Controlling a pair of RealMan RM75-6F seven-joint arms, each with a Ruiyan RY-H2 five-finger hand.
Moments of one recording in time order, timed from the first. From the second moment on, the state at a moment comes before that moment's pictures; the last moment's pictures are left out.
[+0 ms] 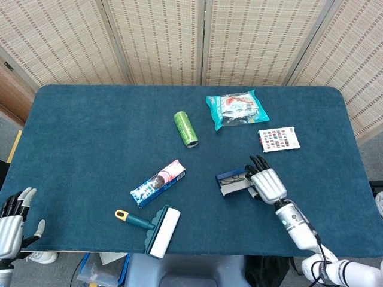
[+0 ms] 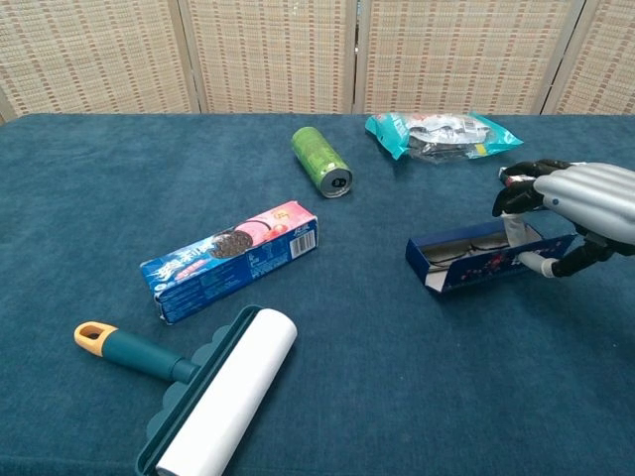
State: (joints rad) left arm -0.01 -1.19 -0.02 -1.56 1.48 1.52 0.00; right arm 0.52 -1.52 0.04 -1.31 -1.43 1.10 -0.22
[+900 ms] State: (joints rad) left arm 0.00 -1.18 -0.01 -1.56 1.46 1.50 -0.03; right arm 0.69 -1.61 0.20 -1.15 -1.22 0.87 -0.27
